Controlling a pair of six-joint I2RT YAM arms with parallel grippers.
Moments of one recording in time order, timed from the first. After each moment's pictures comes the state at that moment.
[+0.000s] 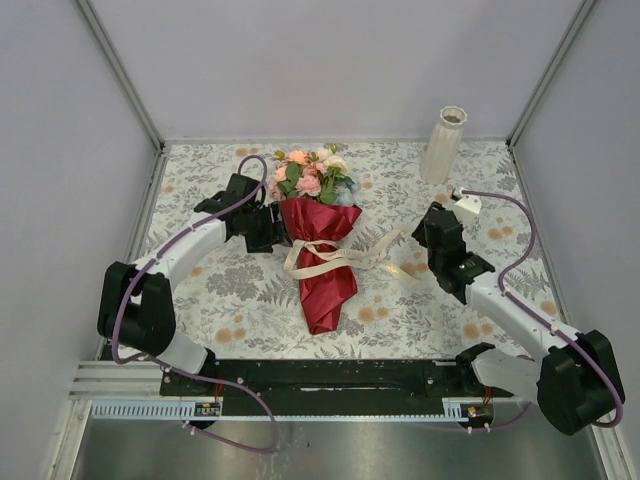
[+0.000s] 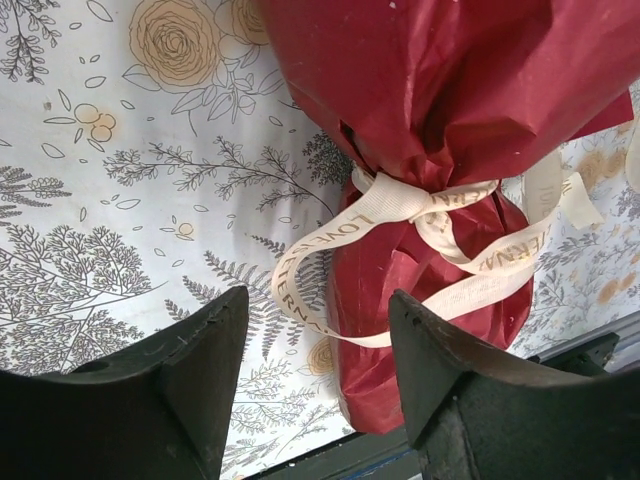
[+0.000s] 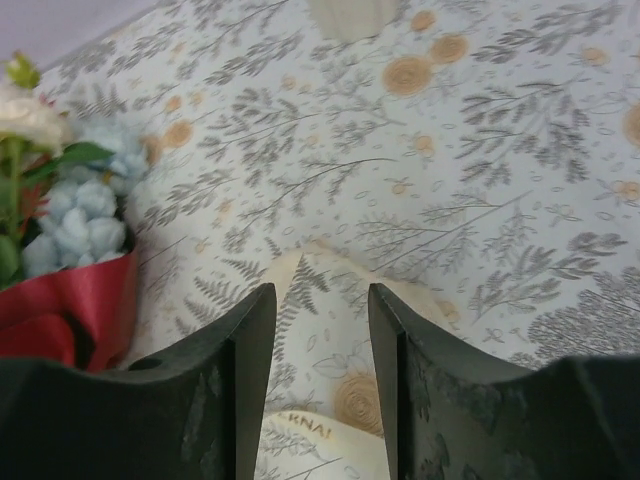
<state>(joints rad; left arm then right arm) -0.34 1.51 1.11 -0.62 0.24 -0.54 0.44 1.11 0.64 0.01 0.64 0.61</state>
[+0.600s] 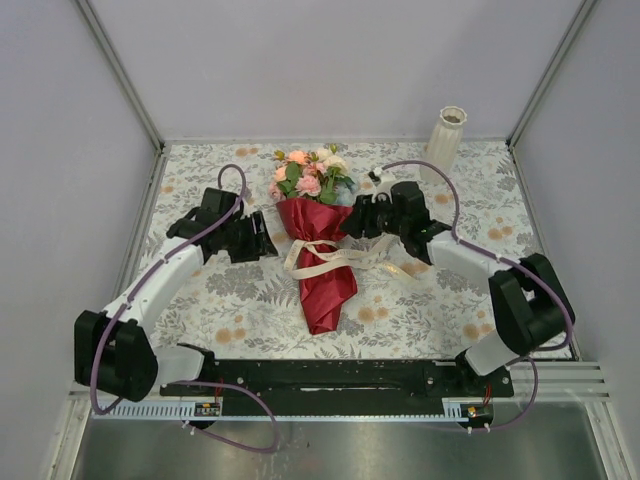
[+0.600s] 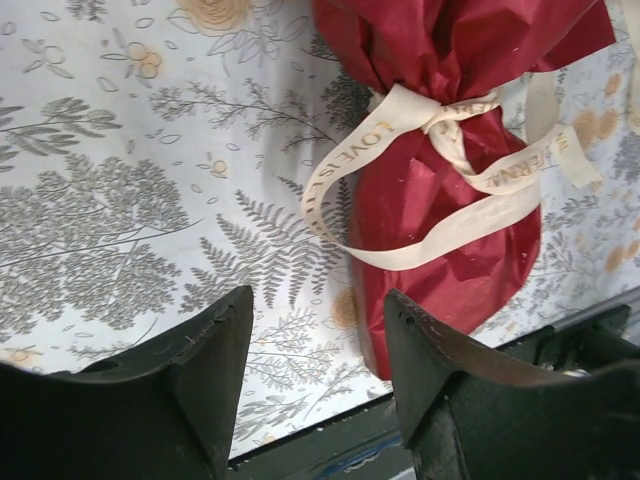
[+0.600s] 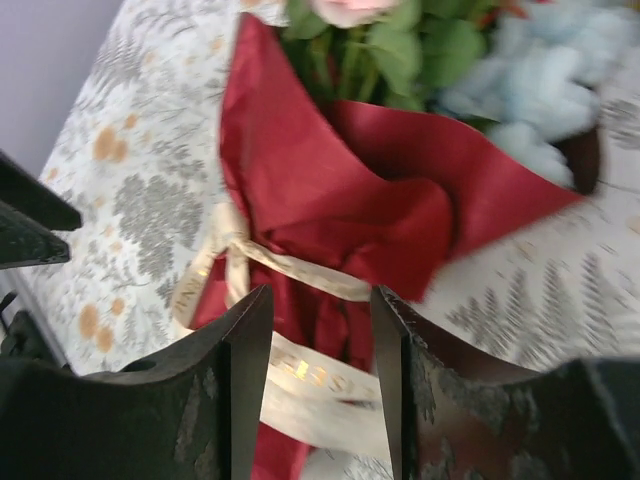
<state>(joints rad) -0.28 1.28 0.98 -0.65 0.30 -0.48 0.48 1.52 0.88 0.20 -0.35 0.39</state>
